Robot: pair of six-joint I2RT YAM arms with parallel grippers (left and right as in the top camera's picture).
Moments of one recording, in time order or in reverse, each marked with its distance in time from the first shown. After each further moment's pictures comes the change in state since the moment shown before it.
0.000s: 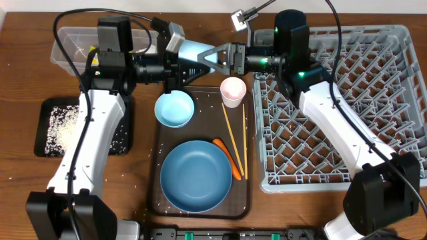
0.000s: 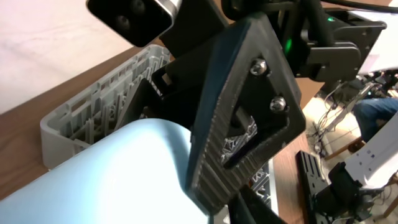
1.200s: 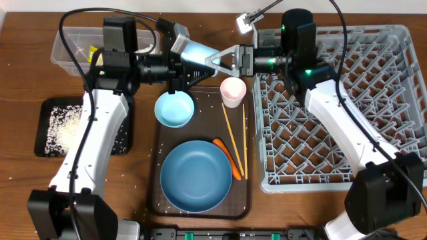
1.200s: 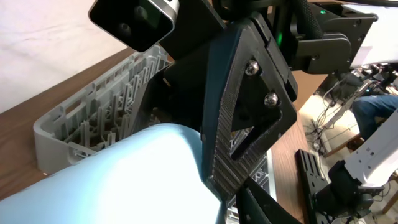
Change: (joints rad) left arm -0.019 0.004 -0.001 0.009 -0.009 0.000; right arm -0.048 -0.001 0.000 -0.073 -0.101 -0.039
